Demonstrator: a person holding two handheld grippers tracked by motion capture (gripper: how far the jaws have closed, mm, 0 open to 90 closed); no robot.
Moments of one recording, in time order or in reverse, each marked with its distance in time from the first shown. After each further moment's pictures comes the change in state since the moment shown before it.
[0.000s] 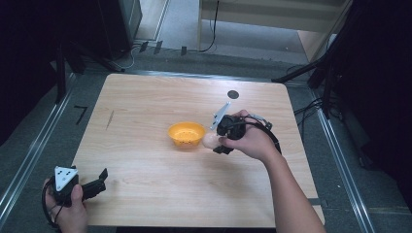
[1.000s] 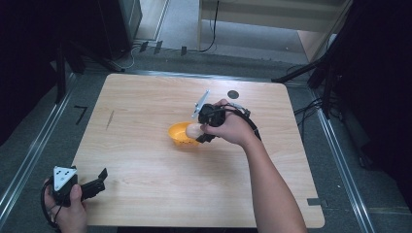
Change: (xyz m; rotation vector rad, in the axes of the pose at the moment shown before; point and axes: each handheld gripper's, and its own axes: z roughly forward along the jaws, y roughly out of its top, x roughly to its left) left arm 0.002 0.000 0.000 0.000 -0.016 -0.024; right arm -0.030 0.052 0.032 -0.030 0.050 -0.025
